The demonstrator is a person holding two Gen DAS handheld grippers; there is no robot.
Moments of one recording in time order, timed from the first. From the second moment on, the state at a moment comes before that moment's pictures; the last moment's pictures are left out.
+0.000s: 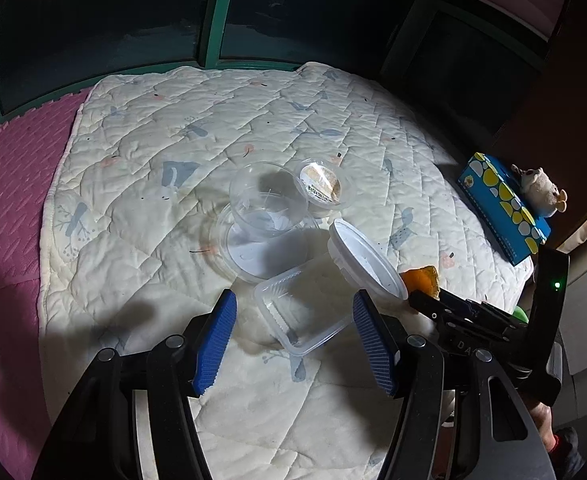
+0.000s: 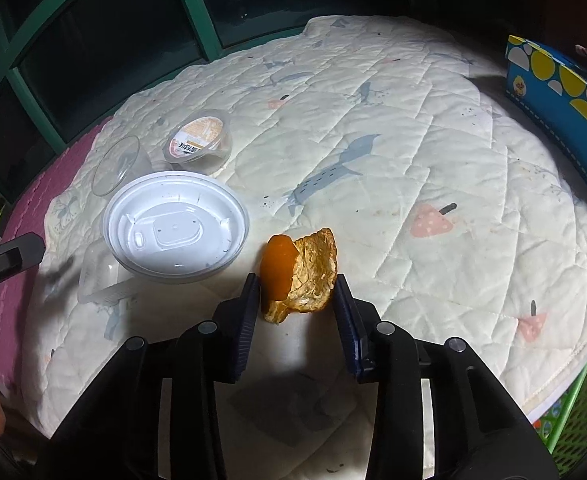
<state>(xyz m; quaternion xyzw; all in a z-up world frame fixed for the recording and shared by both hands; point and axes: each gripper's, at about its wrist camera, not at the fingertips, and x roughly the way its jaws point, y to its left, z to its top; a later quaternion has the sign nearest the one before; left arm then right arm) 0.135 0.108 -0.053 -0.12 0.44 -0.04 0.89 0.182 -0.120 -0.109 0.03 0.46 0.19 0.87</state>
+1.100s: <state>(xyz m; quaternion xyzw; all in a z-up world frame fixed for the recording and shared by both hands) 0.207 0.076 -0.094 -0.20 0.50 -0.08 0.84 0.126 -0.199 -0.069 0.13 0.41 0.18 0.88</state>
